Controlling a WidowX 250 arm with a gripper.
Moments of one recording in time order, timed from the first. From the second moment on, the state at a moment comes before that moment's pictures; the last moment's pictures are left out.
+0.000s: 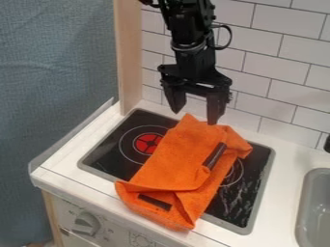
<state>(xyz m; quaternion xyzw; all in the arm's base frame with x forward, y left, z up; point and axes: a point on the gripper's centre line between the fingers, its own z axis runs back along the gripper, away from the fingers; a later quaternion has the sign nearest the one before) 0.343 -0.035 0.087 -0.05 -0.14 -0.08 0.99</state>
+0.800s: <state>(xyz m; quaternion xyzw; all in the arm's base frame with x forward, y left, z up) 0.320 -0.024 0.093 -0.07 -0.22 0.31 0.92</state>
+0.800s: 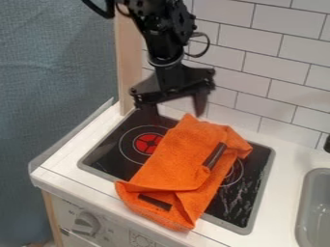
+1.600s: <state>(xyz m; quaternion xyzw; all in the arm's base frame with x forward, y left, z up) 0.350 -0.022 0.063 0.02 -0.15 0.58 0.80</state>
